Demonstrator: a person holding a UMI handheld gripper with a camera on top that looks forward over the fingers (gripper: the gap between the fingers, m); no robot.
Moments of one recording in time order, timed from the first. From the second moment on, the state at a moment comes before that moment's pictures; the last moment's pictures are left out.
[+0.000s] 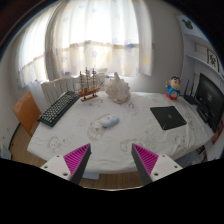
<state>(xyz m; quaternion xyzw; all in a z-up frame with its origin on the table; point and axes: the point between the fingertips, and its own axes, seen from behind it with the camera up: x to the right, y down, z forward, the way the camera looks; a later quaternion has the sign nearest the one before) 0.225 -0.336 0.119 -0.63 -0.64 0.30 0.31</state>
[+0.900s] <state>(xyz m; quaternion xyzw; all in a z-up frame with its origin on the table) 0.069 -0.379 0.037 -0.61 -0.62 0.32 0.36</state>
